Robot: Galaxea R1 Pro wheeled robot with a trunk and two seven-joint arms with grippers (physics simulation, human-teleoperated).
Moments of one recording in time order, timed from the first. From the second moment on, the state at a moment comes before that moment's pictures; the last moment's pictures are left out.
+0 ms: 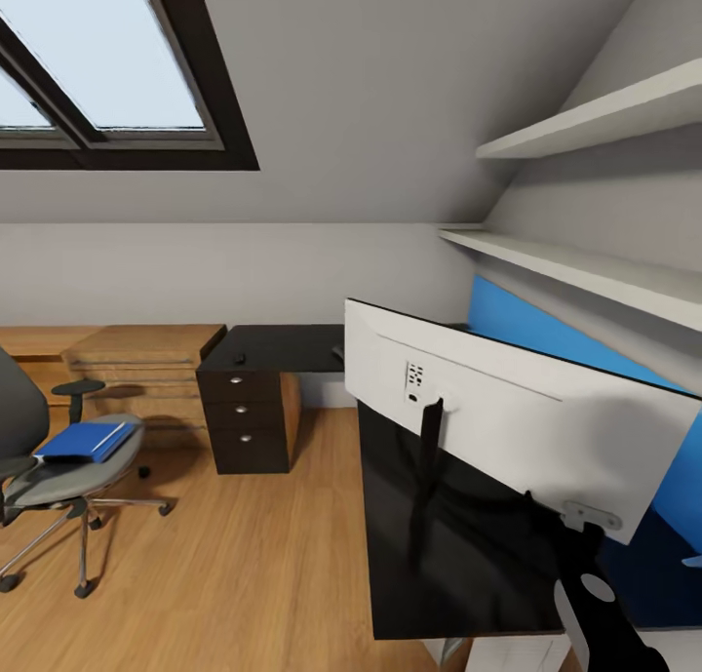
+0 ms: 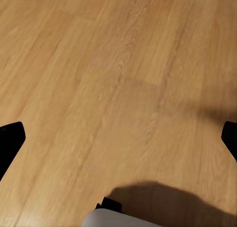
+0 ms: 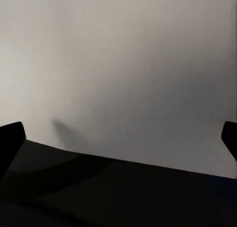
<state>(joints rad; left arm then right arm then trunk) 0.06 0.01 0.05 -0.26 0.30 -0.62 0.01 -0.40 -0.07 -0.37 -0.79 0.05 -0.20 -0.07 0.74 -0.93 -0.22</state>
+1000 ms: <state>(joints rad) 0.06 0.01 0.04 -0.26 0.30 -0.62 0.01 -0.40 -0.07 -0.37 -0.79 0.05 -0.20 -0.10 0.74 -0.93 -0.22</state>
